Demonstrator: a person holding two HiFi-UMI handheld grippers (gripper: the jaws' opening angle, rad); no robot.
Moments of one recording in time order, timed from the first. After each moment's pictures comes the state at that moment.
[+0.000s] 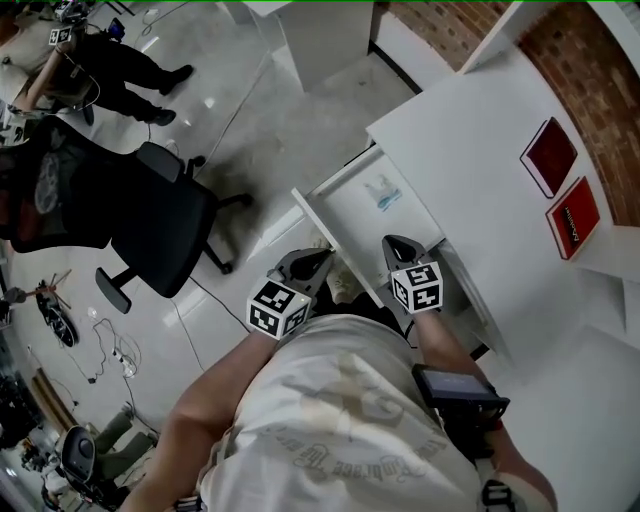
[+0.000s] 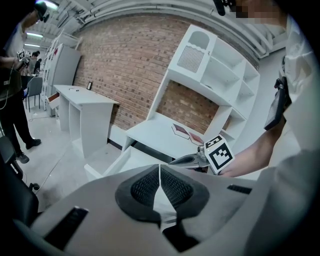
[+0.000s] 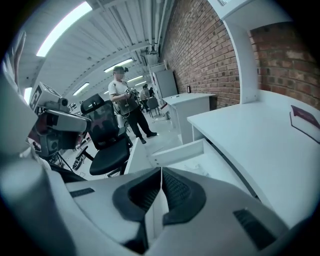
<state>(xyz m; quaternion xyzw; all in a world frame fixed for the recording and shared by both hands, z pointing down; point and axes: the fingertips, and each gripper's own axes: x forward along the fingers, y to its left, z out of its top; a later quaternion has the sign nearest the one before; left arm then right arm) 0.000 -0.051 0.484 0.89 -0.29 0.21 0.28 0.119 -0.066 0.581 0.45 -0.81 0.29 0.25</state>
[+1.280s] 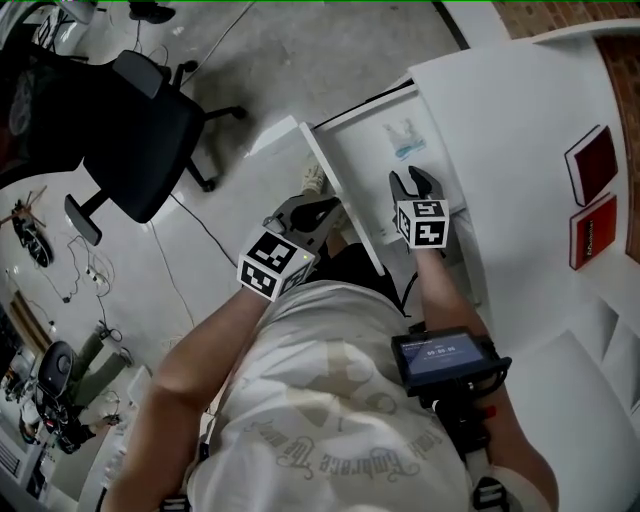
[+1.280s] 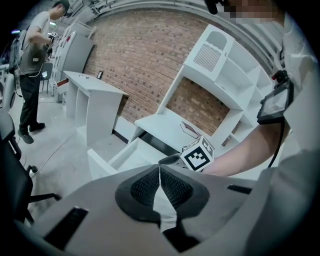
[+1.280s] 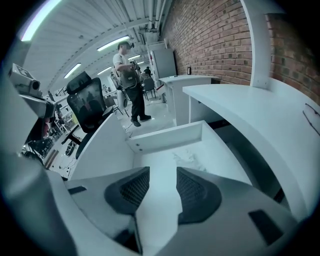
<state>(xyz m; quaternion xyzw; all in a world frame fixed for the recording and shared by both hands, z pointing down) -0.010 -0.079 0.536 0.86 -0.31 0.21 0.34 0.118 -0.128 0.680 0.44 -0.77 0.31 0.35</state>
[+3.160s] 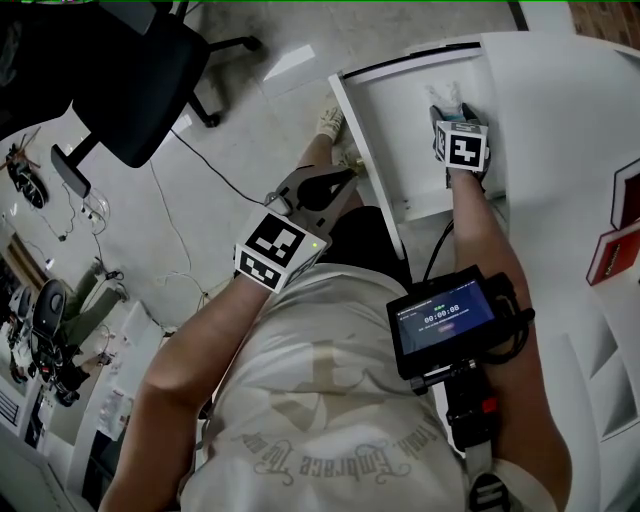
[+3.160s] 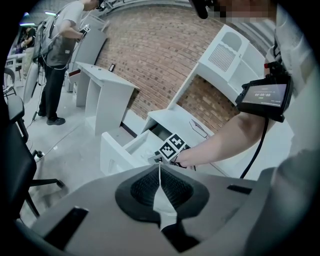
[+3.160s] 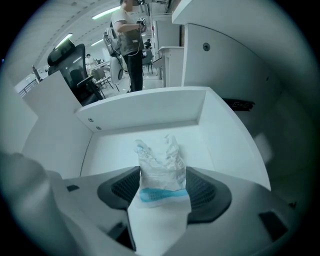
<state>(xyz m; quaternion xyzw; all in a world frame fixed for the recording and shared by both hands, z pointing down) -0.037 -0.079 0.578 0.83 -0.33 0.22 0.39 0.141 -0.198 0.805 0.42 -0.70 0.31 0.48</state>
